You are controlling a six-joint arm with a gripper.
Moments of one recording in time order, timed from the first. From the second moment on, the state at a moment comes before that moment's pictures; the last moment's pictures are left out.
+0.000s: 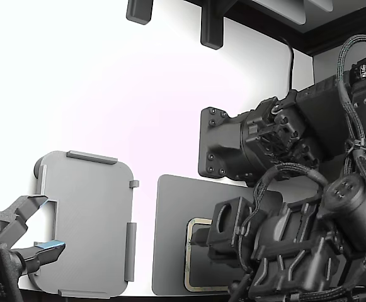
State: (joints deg) arm 52.3 105.4 98.8 89.0 2.2 -14.5
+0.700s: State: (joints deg) arm 59.8 99.4 105.6 80.3 -3.3 -17.3
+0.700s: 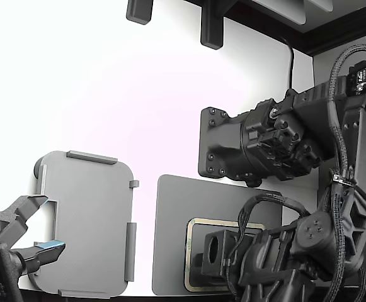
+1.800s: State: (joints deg) arm 62.0 94.4 112.9 69.1 -1.8 -20.7
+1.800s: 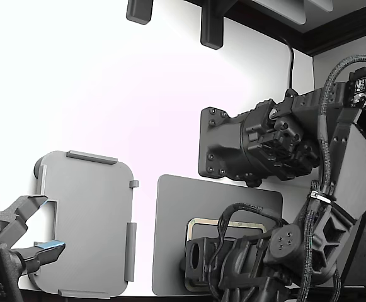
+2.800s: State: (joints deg) arm 62.0 94.8 115.2 64.5 -0.9 -22.7
